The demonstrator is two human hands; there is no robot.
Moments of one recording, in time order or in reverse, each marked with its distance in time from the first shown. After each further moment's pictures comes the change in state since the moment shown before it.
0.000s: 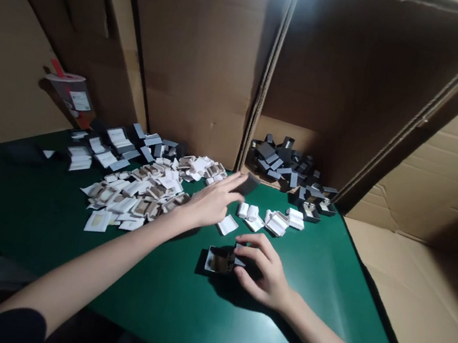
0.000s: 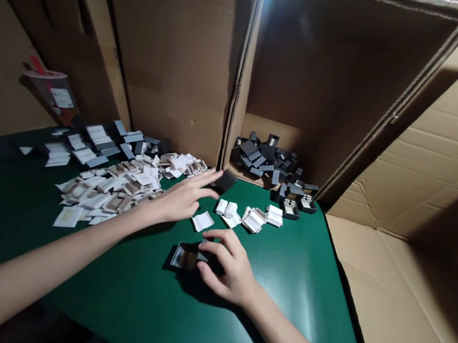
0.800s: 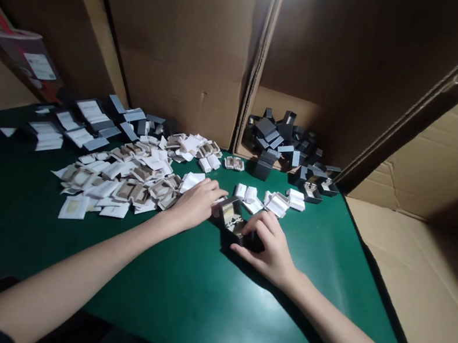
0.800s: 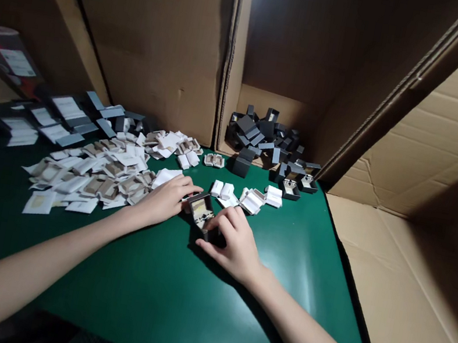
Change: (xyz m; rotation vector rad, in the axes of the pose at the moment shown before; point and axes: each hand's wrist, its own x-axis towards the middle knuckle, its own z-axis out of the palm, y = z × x) left_hand -0.029 -0.012 0.046 -0.039 -0.059 -0.174; right_hand 0.001 0.014 -0.008 -0.161 -0.031 0.192
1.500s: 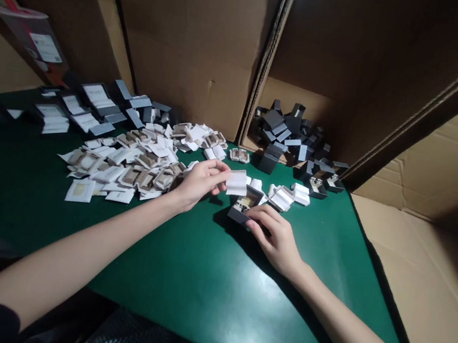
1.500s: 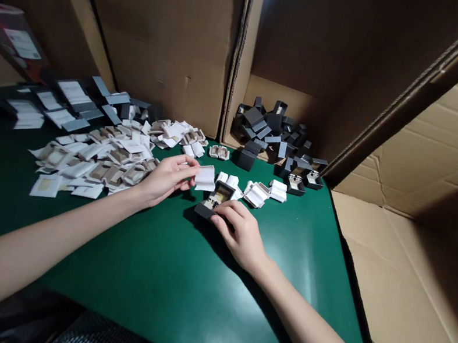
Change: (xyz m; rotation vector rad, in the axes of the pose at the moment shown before) left_hand 0.008 0.013 -0.007 -1.269 0.207 -0.402; right_hand -0.001 0.003 -0.002 0.125 -0.050 0.108
